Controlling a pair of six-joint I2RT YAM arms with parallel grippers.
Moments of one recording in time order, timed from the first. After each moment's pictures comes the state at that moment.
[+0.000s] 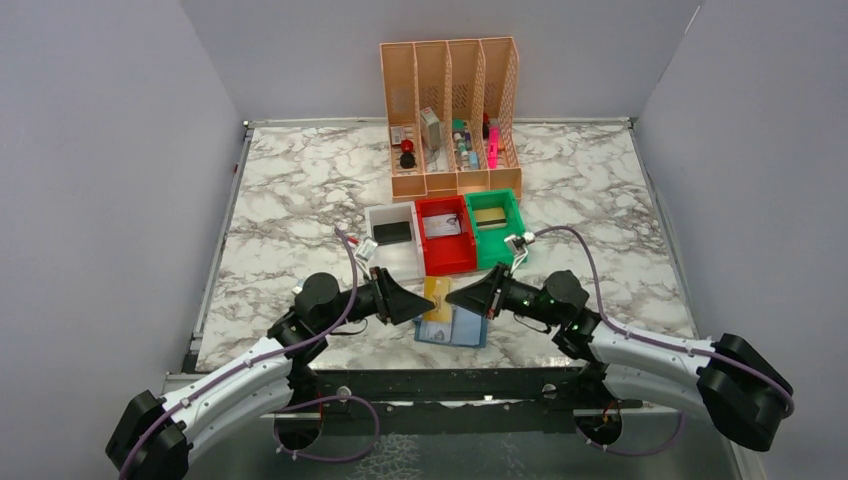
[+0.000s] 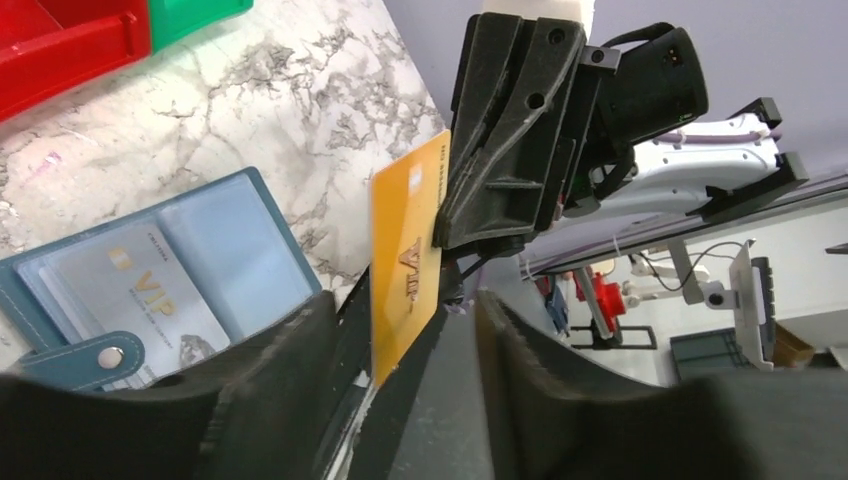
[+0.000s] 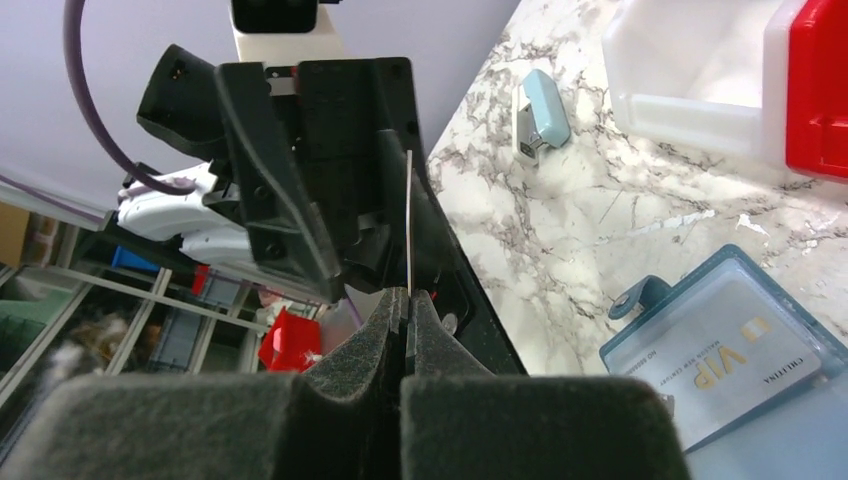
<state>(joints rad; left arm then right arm) -0.74 0.69 0.23 0.40 0.46 -0.97 0.84 1.01 0.23 0.82 -0.36 0.97</state>
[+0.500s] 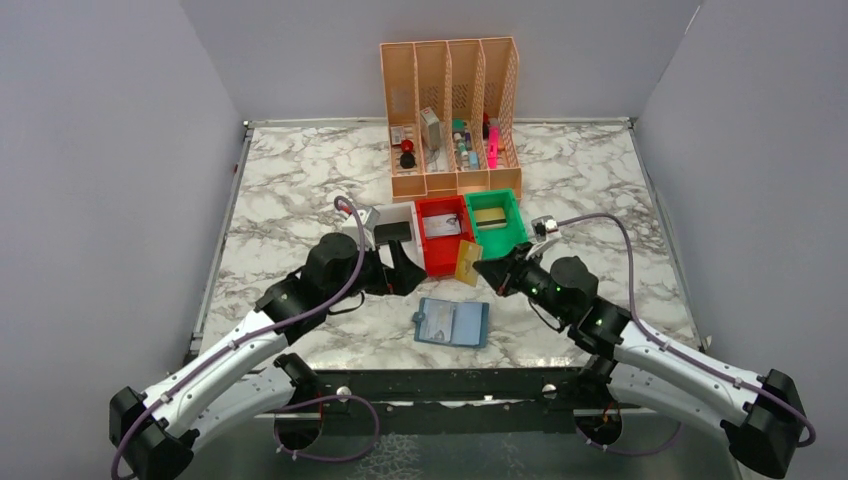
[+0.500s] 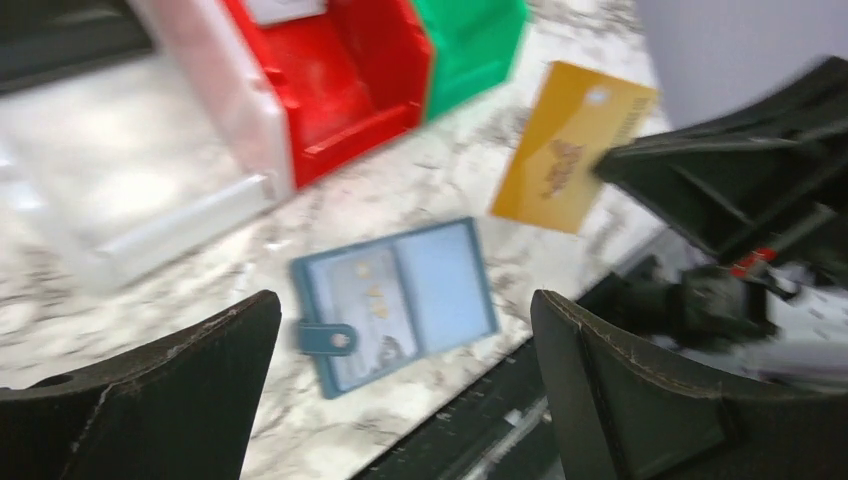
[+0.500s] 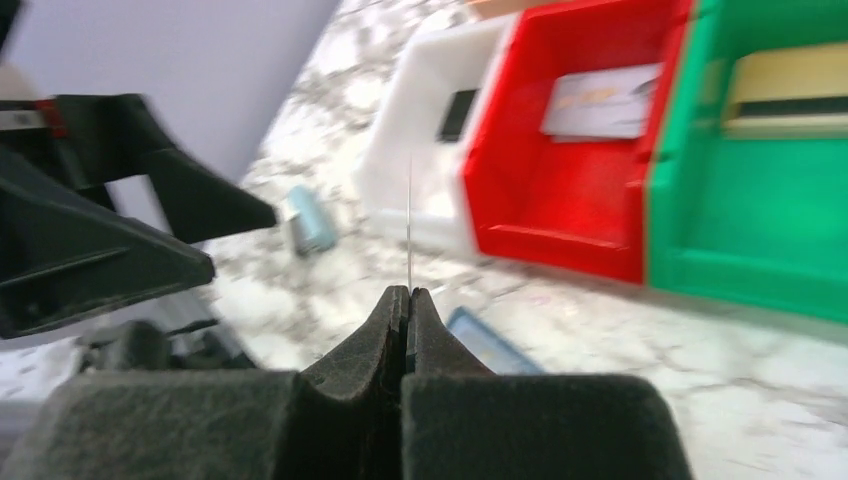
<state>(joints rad) -0.74 0.77 0.62 -0.24 0.12 -0.68 0.84 0.76 0.40 0.22 0.07 0.66</state>
